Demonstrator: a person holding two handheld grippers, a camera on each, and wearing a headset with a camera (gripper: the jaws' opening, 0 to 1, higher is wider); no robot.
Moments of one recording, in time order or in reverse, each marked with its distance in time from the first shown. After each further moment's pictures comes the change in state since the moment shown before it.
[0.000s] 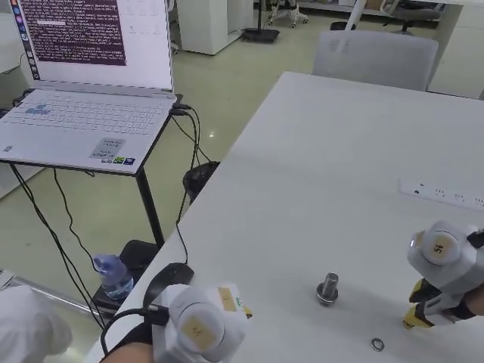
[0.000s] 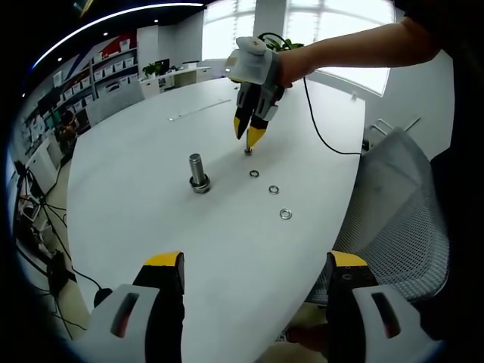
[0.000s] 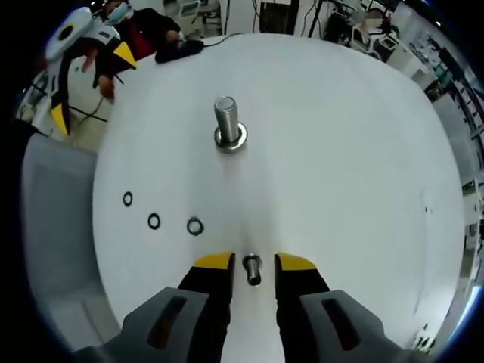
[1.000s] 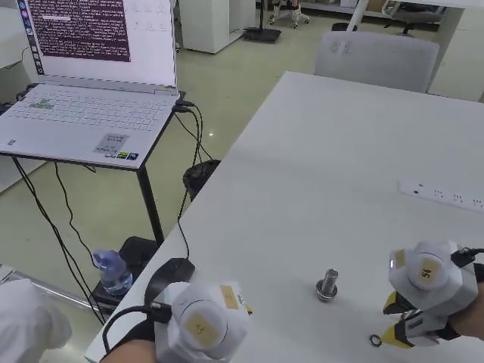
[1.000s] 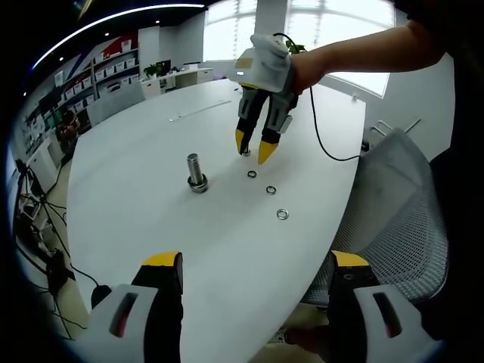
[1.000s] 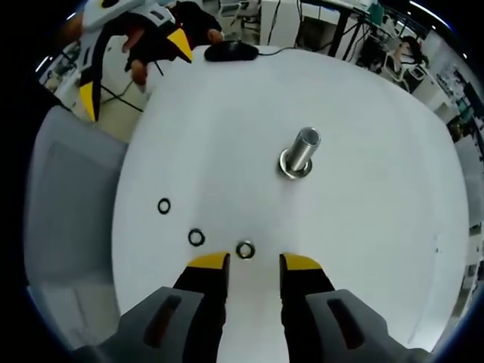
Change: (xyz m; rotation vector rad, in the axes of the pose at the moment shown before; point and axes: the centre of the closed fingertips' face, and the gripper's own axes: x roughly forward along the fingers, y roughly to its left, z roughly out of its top) left arm 0.000 -0.005 -0.001 -0.006 -0.010 0.003; right arm 0.009 0.054 0.020 -0.165 -0.054 0.074
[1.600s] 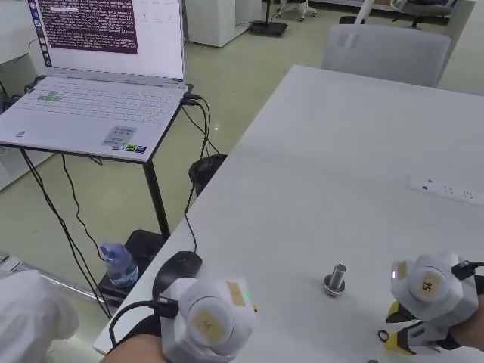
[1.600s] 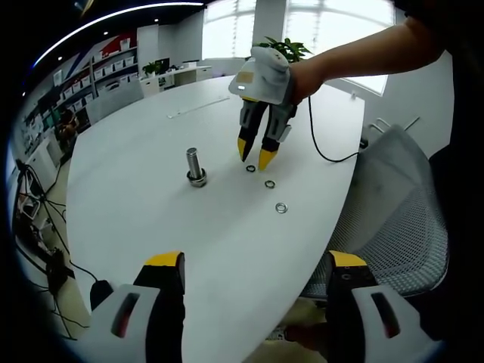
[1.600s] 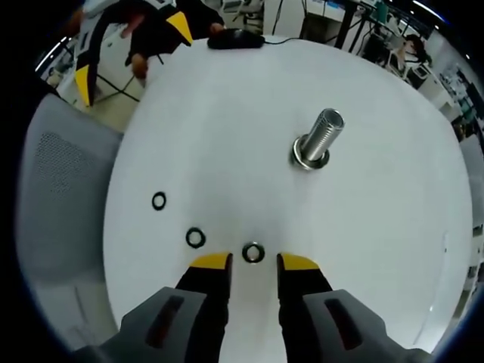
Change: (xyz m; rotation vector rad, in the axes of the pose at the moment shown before) left arm -0.003 -0.002 -0.009 0.001 0.014 -0.005; right arm 0.024 0.006 -0.008 -0.009 0.020 0.006
